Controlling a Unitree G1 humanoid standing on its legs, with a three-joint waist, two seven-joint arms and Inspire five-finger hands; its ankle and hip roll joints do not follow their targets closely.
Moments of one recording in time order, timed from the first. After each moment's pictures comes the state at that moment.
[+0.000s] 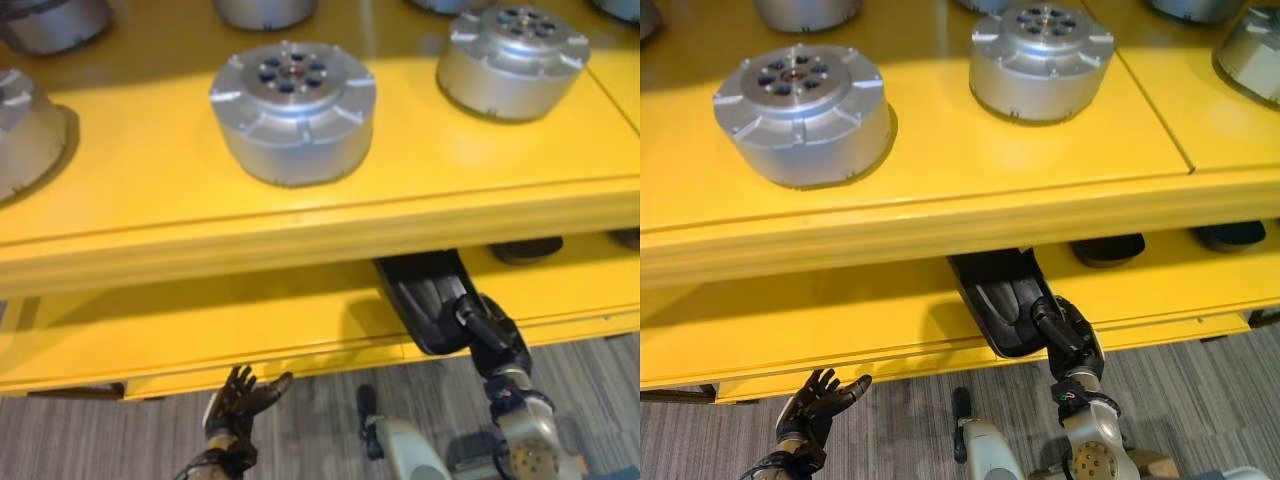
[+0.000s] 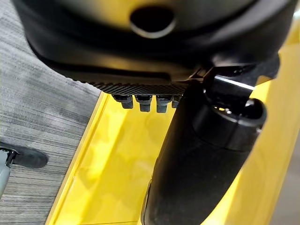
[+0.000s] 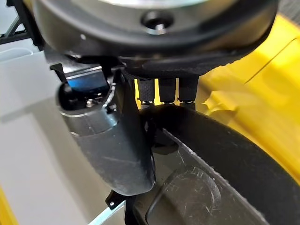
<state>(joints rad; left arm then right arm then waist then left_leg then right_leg) 0.43 0.18 -0.01 -0.01 -0.62 0.11 0.16 0.17 -0.23 -0.11 -0.03 0.87 0.05 -0.11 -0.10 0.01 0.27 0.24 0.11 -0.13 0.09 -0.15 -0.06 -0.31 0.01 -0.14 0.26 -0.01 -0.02</state>
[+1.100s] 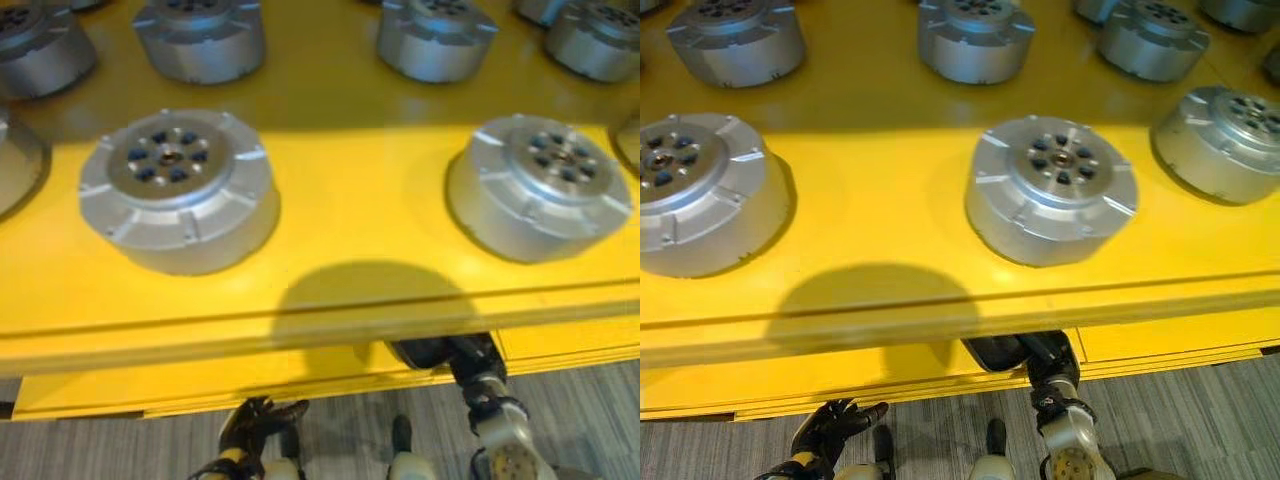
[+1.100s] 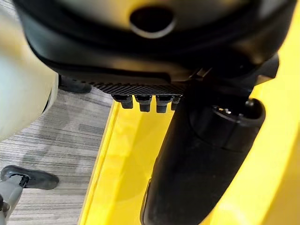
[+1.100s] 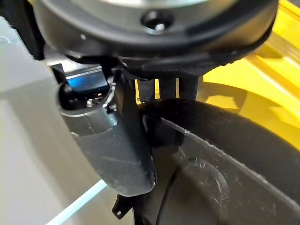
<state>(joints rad) 0.40 0.29 -0.13 0.07 -0.66 0.18 0.16 0.15 -0.20 -0.05 0.00 0.89 0.05 -0.18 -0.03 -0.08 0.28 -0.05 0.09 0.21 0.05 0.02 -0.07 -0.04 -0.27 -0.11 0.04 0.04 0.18</state>
